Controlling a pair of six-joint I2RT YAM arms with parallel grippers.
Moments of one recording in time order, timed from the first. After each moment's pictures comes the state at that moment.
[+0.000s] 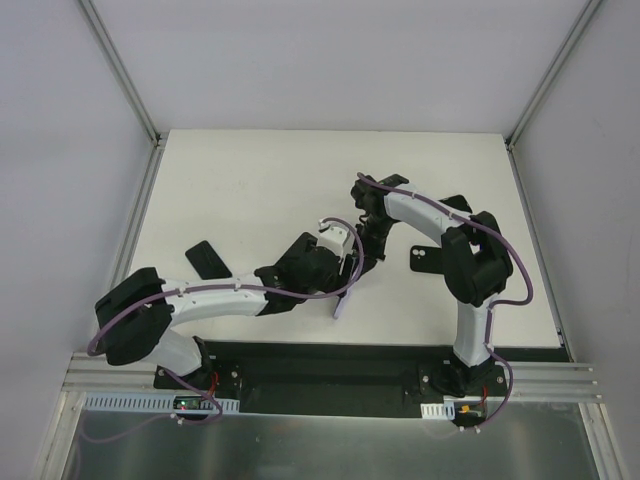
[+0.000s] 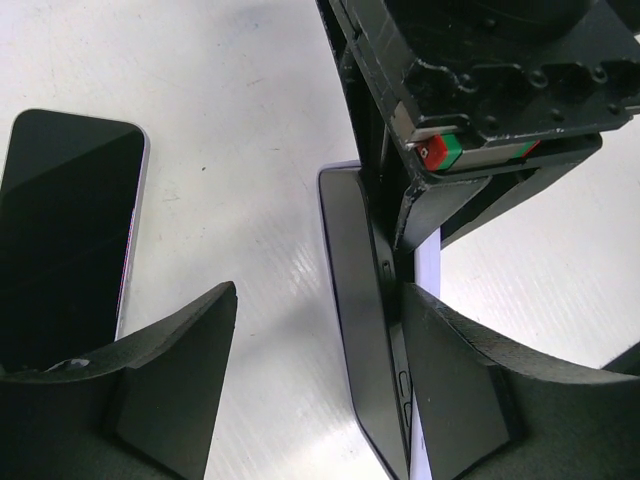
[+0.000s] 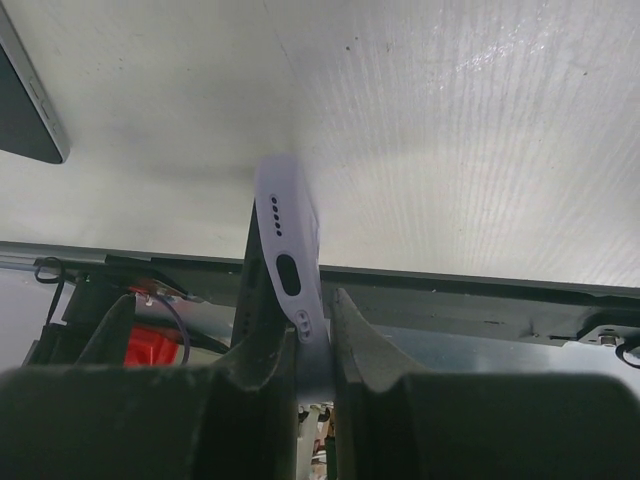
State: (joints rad) left arm -1.08 1.43 0.78 0.03 -0.36 -0.45; right arm 0.59 1.96 1.51 -1.19 -0.35 0.80
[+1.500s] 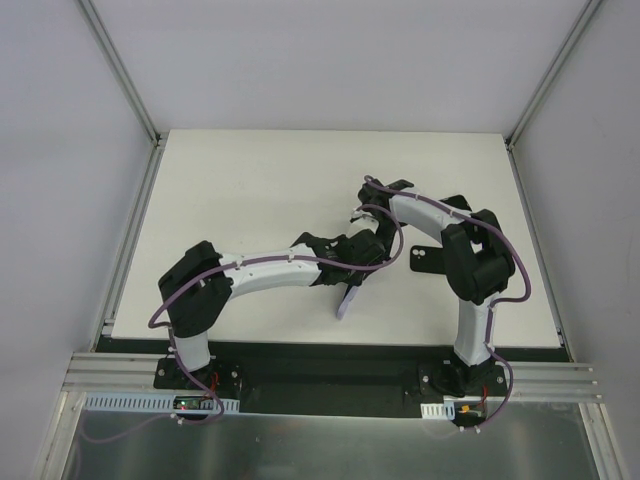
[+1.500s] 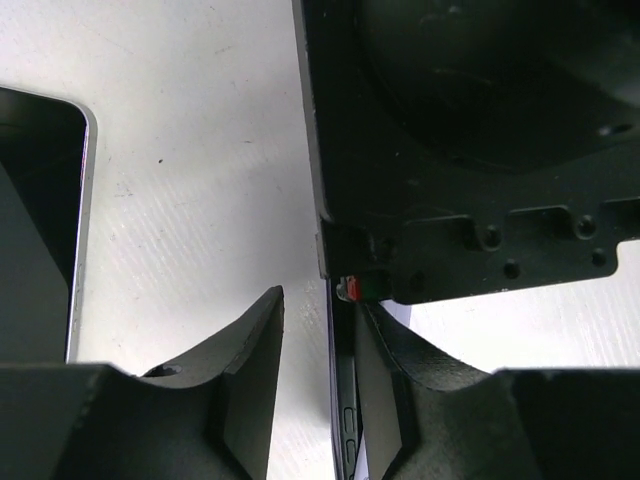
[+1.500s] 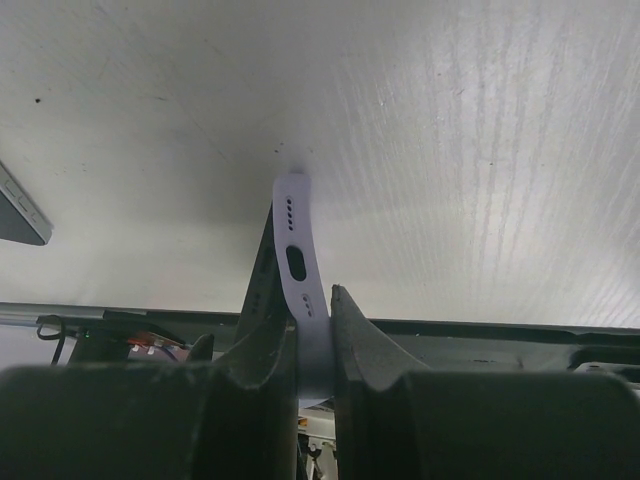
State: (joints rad) left arm -1.08 1.81 1.26 -0.51 -0.35 -0.58; right arm 0.55 1.96 1.43 -1.09 -0.28 0.82
